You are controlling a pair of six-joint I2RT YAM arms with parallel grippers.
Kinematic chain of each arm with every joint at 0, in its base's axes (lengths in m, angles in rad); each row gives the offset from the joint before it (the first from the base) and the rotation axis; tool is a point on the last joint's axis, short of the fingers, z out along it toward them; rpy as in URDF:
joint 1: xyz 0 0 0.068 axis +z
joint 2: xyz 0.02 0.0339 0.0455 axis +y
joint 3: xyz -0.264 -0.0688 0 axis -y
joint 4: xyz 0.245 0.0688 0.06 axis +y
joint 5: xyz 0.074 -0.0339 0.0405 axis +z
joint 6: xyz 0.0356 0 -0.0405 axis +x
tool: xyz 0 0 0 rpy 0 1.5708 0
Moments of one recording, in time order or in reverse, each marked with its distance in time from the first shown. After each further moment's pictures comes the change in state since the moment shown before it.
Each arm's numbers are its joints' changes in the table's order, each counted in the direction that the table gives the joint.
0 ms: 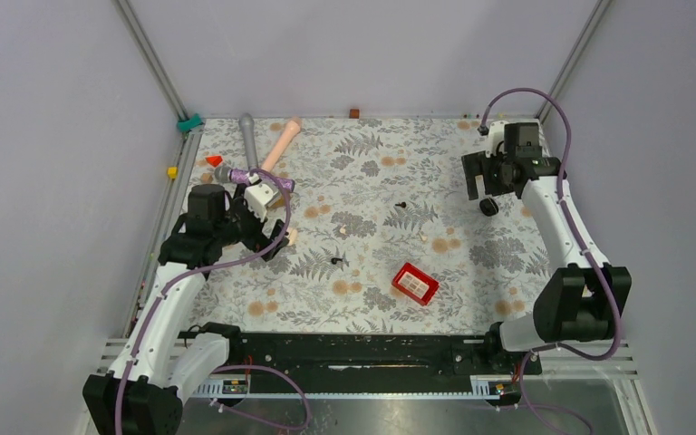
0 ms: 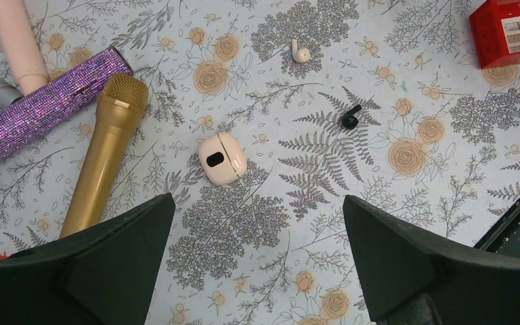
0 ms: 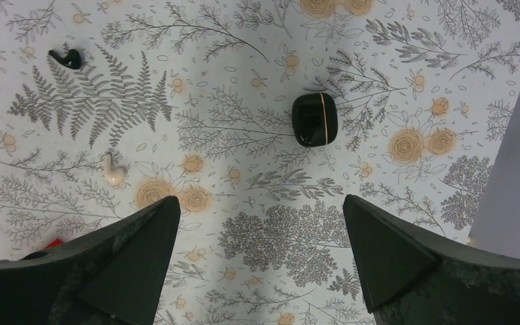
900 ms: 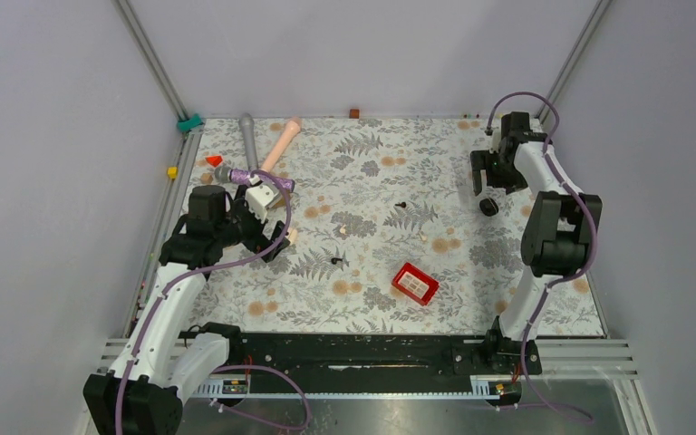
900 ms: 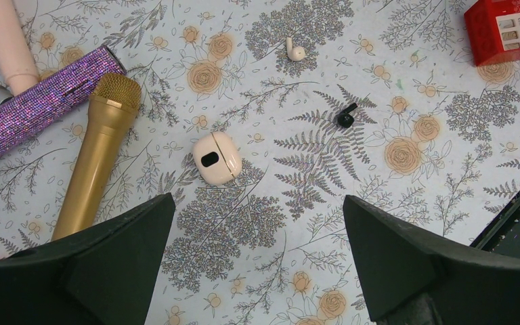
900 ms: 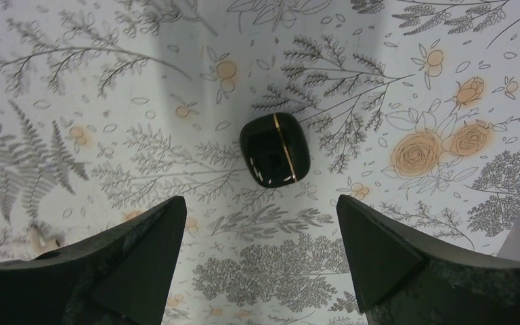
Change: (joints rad) left arm 0.000 -0.002 -0.014 -0.009 -0.014 0.000; right arm -0.109 0.442 0.240 0.074 -0.038 0.075
